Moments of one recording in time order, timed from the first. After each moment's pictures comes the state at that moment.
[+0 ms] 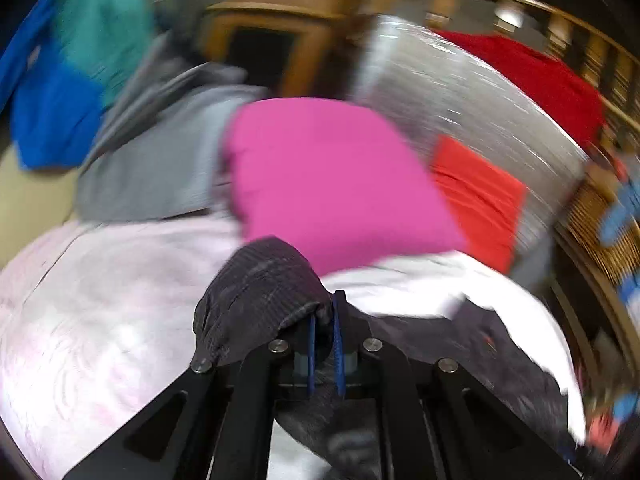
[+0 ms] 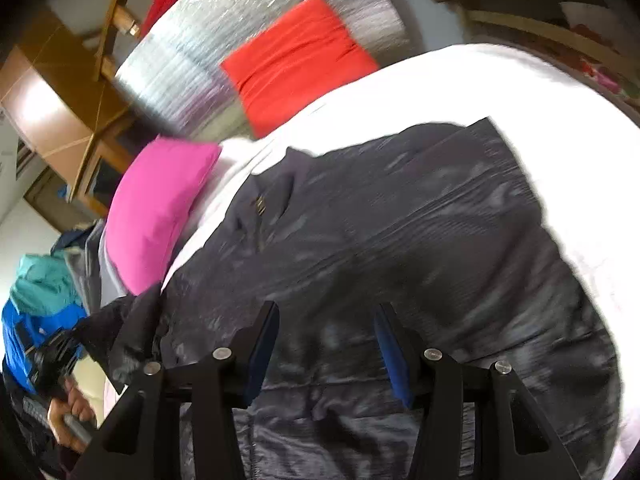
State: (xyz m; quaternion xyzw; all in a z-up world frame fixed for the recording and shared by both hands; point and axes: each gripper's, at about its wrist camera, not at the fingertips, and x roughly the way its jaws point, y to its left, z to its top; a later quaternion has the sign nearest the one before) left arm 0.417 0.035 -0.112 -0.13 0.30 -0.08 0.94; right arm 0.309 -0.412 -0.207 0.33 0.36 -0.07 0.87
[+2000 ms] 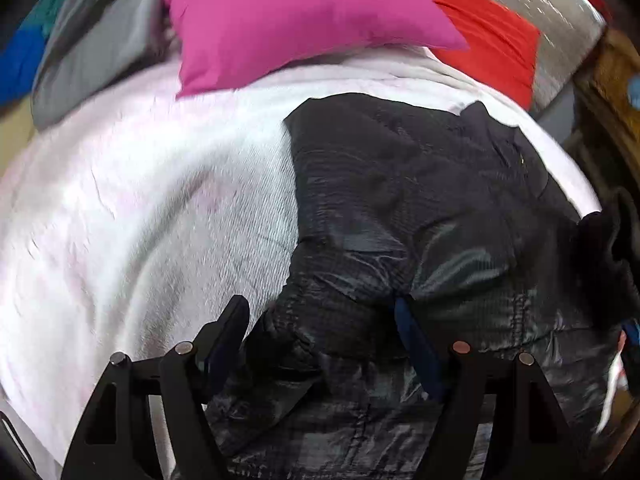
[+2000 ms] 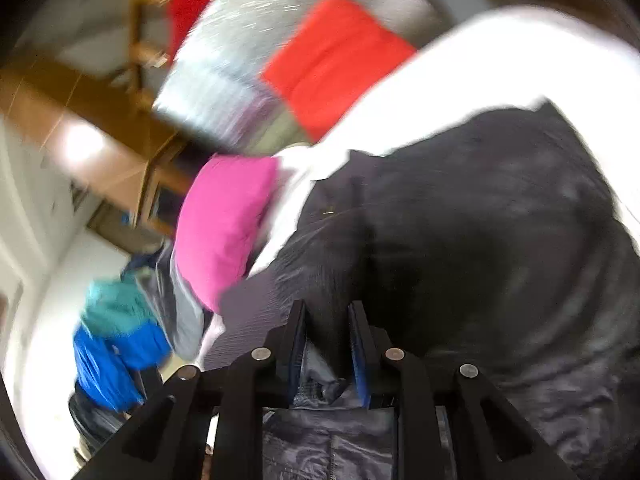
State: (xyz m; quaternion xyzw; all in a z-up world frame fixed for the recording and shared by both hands) left arm 0.388 -0.059 -0.214 -0.04 0.53 -0.07 0.85; right arm 0.333 -0.436 -0.225 0.46 0.34 0.01 0.82
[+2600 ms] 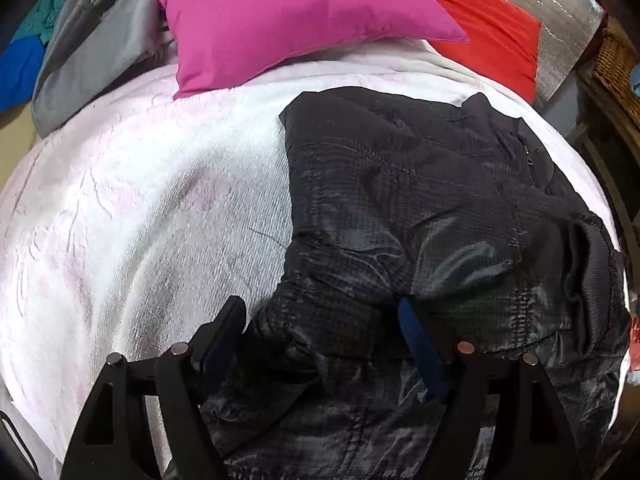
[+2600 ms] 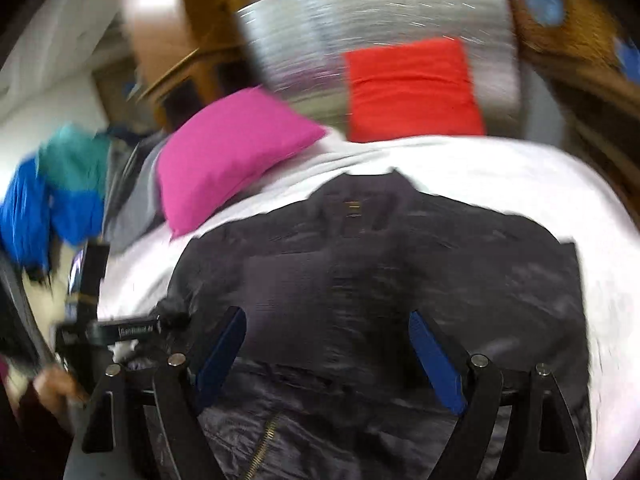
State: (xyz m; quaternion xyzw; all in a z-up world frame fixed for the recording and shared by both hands) left arm 0.398 -0.059 -0.223 -0.04 0.53 -0.07 0.84; right arm 0.349 -0.295 -0.167 0.09 0.35 0.06 0.93
